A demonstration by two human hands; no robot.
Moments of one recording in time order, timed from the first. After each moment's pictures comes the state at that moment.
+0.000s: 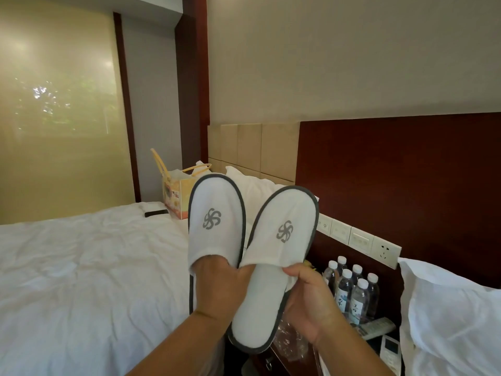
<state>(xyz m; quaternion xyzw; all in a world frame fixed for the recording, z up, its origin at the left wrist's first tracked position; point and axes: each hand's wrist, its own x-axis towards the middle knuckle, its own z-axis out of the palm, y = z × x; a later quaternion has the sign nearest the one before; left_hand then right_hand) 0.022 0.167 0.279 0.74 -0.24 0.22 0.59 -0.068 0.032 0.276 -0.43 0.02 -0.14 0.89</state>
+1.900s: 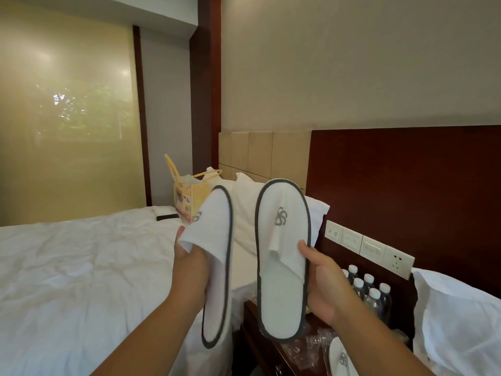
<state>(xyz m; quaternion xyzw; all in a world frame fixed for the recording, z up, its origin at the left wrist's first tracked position) 0.067 0.225 0.306 0.53 -0.10 -0.02 0.84 -0.064 0.030 0.313 -0.49 0.07 -0.13 0.86</state>
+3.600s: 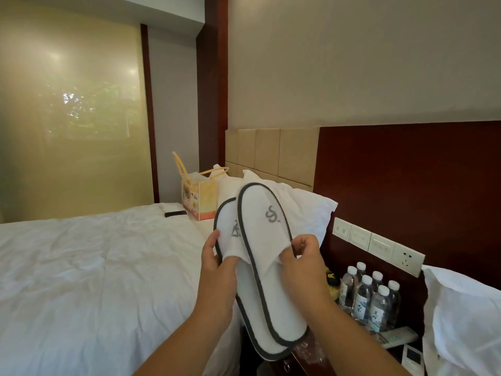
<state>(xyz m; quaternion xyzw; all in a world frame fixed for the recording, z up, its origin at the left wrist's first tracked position) 0.023 0.218 0.291 0.57 -0.13 -0.03 0.81 -0.041 0.085 0.312 -0.74 0.20 -0.38 0.52</state>
